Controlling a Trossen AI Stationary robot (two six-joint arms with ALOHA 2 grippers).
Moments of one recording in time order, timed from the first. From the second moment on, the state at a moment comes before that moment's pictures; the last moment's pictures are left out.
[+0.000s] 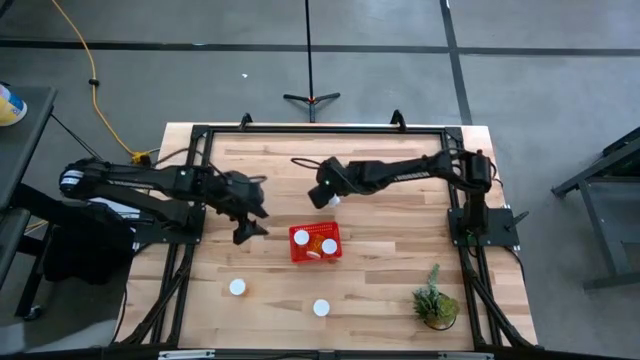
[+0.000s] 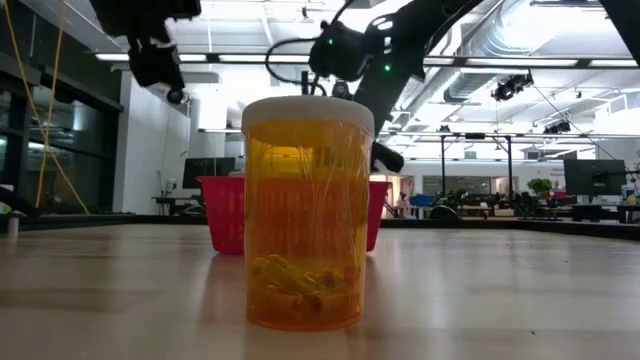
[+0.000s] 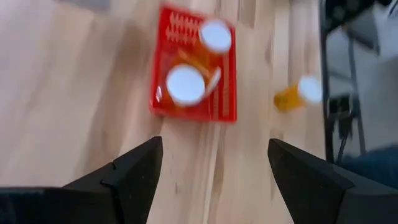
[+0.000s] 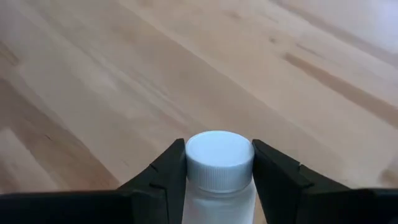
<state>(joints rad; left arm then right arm) -0.03 0.99 0.85 -0.66 0.16 -0.39 -0.17 1.94 1.33 -0.37 0.23 0.71</state>
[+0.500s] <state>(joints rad) 0.11 0.81 0.85 -0.59 0.14 -0.42 -0.05 1.84 1.33 -0.23 0.28 0.64</state>
